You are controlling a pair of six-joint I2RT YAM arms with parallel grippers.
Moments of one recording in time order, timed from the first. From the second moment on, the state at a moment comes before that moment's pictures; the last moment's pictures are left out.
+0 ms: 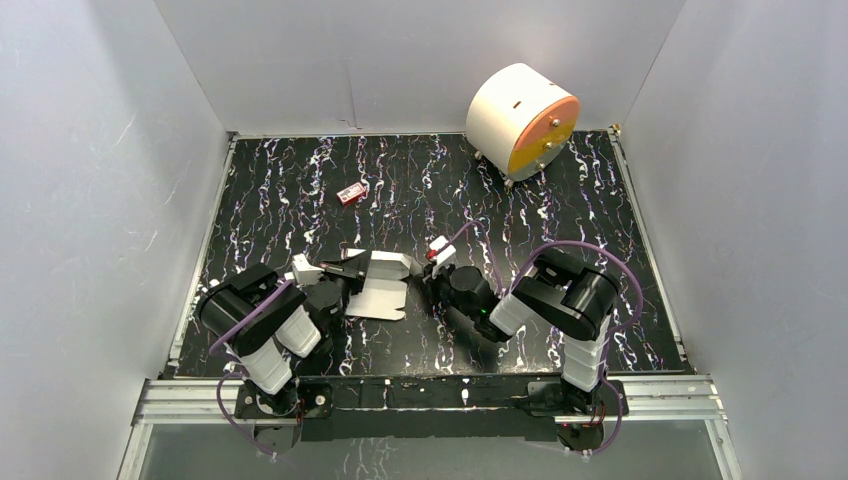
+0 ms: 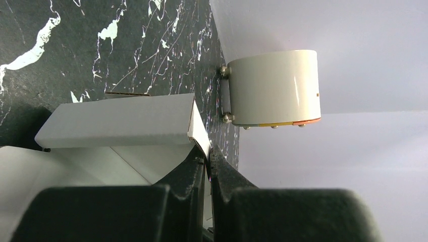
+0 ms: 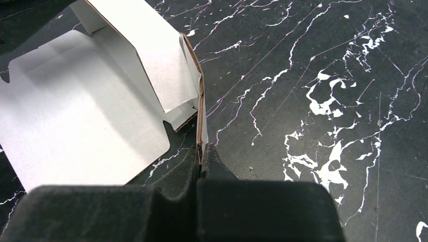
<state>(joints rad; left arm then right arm) -0.64 1.68 0.09 1.44 -0.50 -1.40 0.96 1.87 0.49 1.11 0.12 0.13</state>
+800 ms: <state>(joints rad) -0.63 1.59 0.05 1.44 -0.47 -1.46 0.98 1.86 0.50 1.13 0.04 -0.07</state>
